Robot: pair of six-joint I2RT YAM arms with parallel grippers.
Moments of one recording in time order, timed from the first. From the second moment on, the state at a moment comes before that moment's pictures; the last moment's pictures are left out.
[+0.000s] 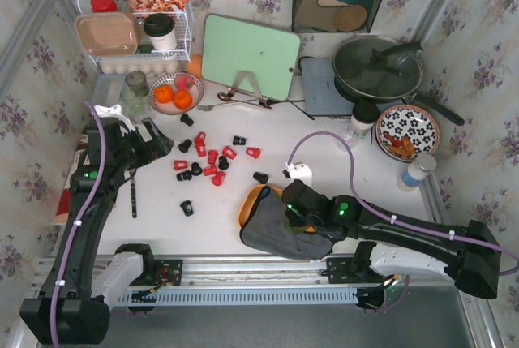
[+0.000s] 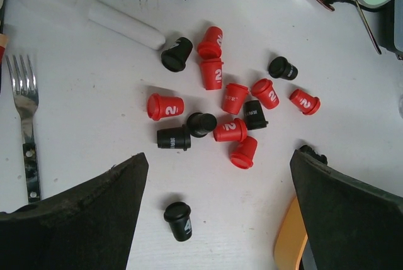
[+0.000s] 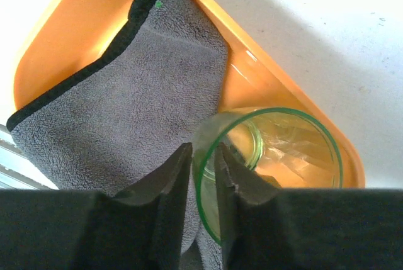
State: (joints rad) left arm -0.03 0.91 0.93 -0.58 0.19 -0.42; right arm 1.12 0.99 0.65 -0.57 0.37 0.67
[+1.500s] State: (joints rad) left arm -0.03 0.98 0.95 -0.62 0.29 -0.45; right arm 0.46 0.88 0.60 -0.35 0.79 0.43
